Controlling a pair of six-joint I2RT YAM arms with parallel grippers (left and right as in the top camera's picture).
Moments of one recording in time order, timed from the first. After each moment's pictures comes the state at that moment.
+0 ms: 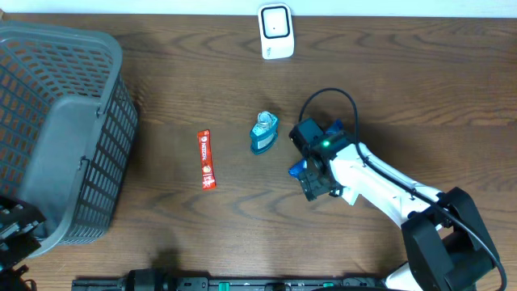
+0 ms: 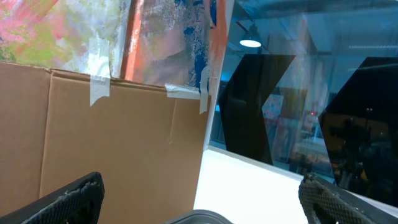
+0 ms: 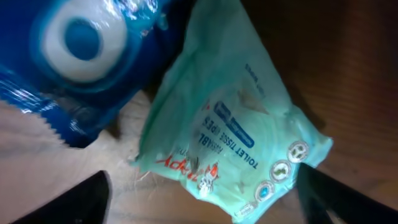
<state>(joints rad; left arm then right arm) 0.06 0.44 1.30 -0.43 -0.55 0.04 0.58 1.70 1.01 -0.91 0.23 0.27</state>
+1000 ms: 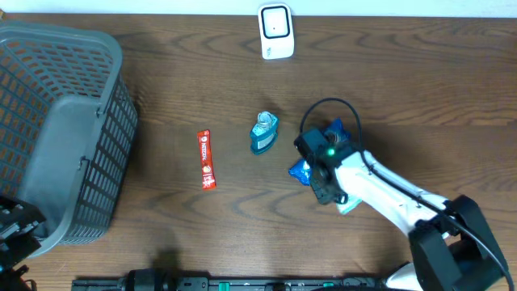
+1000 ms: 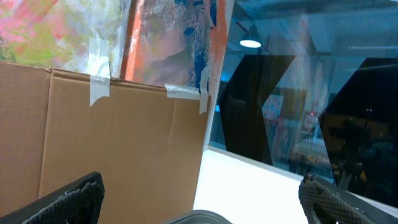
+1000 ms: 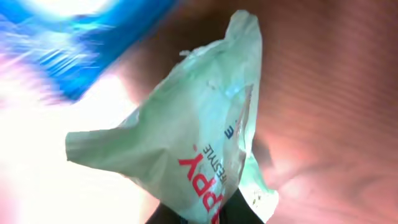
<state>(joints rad) 0.06 0.44 1.30 -0.43 -0.55 0.04 0.58 1.65 0.96 -0.92 0.22 0.19</state>
